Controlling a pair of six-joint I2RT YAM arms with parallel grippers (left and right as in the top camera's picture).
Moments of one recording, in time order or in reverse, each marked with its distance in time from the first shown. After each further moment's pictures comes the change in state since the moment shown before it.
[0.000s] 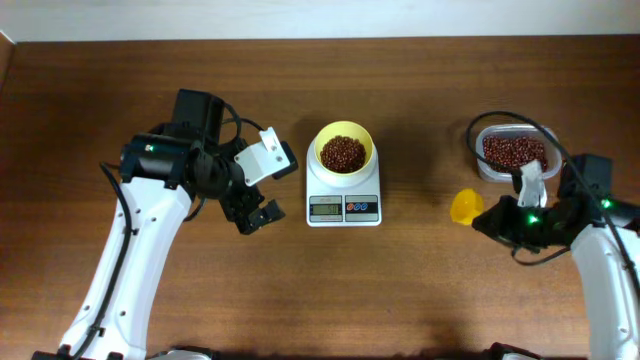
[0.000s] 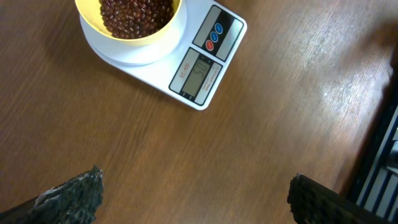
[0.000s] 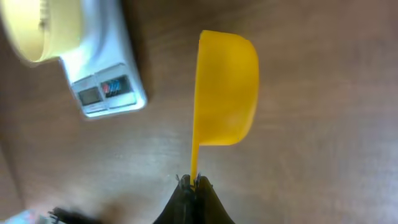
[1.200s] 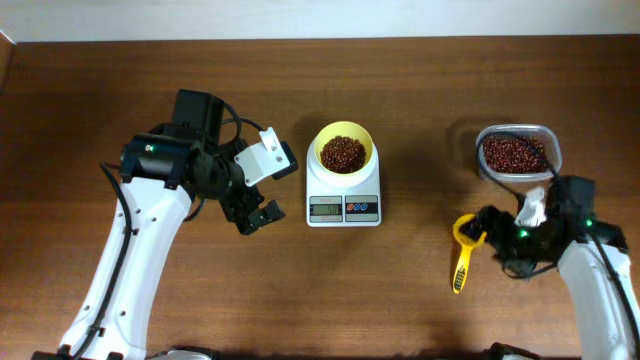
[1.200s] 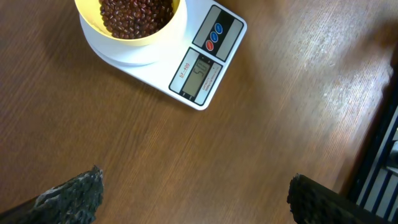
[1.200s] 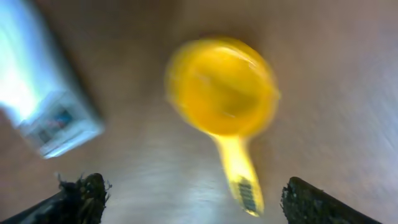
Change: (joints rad) left arm 0.000 0.000 0.000 0.000 0.000 0.000; right arm 0.000 -0.055 -0.133 0.109 0.113 0.201
